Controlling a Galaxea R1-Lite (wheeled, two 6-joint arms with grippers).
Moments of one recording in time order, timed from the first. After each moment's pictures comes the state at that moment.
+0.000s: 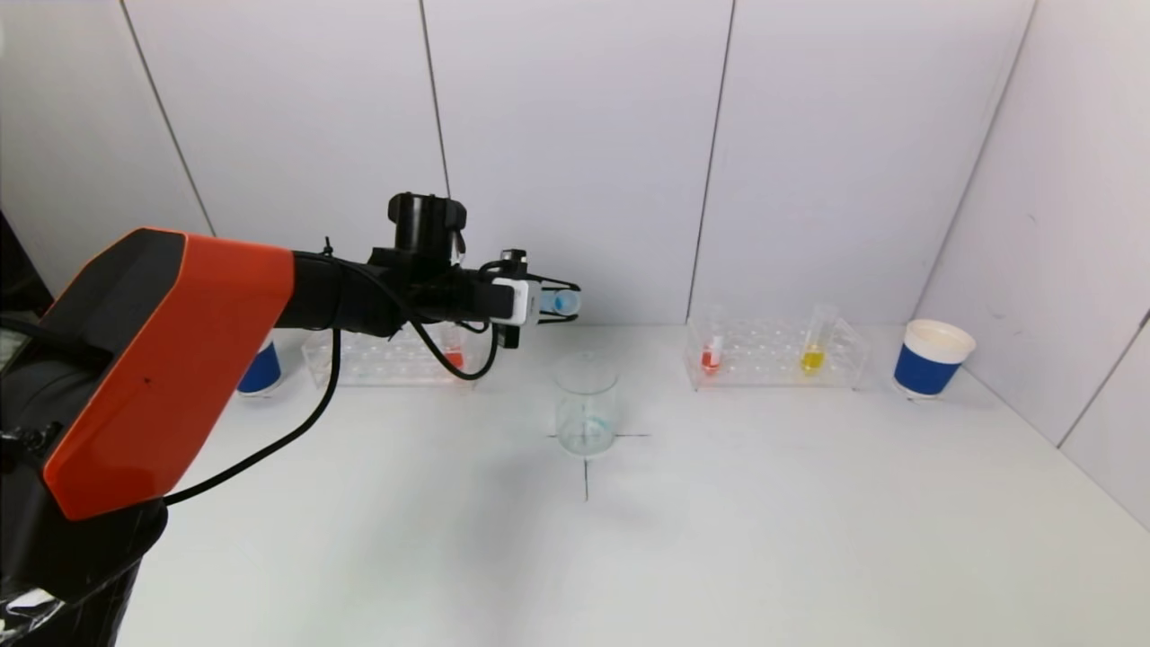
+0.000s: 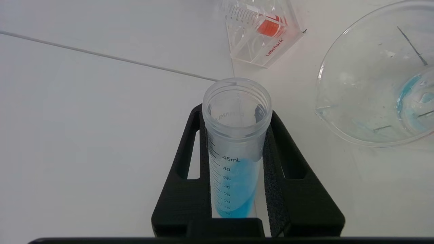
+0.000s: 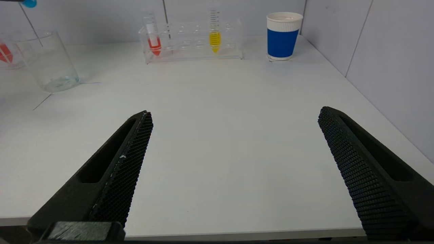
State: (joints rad) left arm -0.32 2.31 -1.78 -0.20 -0.90 1.45; right arm 0.00 0.00 0.00 -0.01 -0.02 0.05
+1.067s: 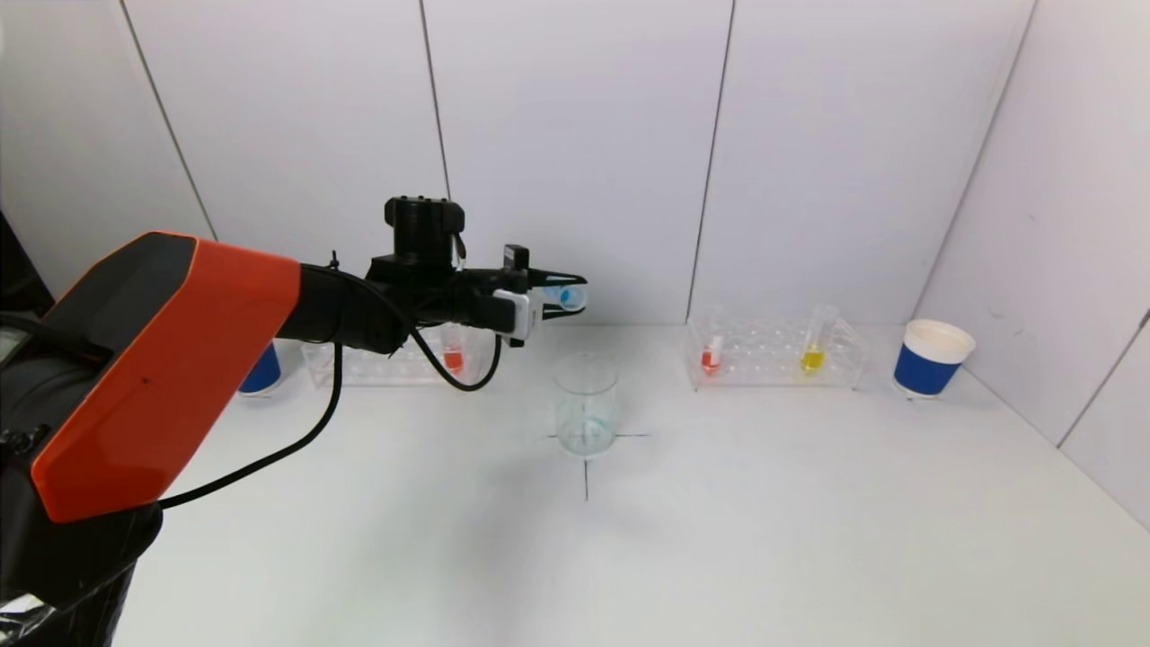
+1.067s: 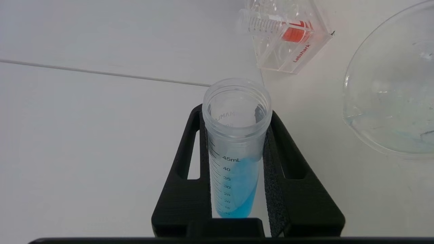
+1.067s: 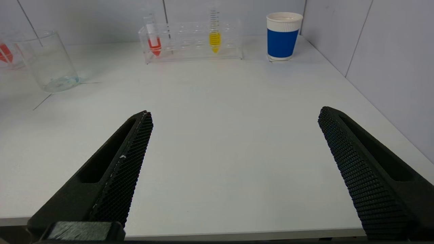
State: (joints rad) left arm -0.33 2.30 -1.69 -0.41 -0.91 1.50; right arm 0.00 0.00 0.00 -0.01 -0.02 0.05
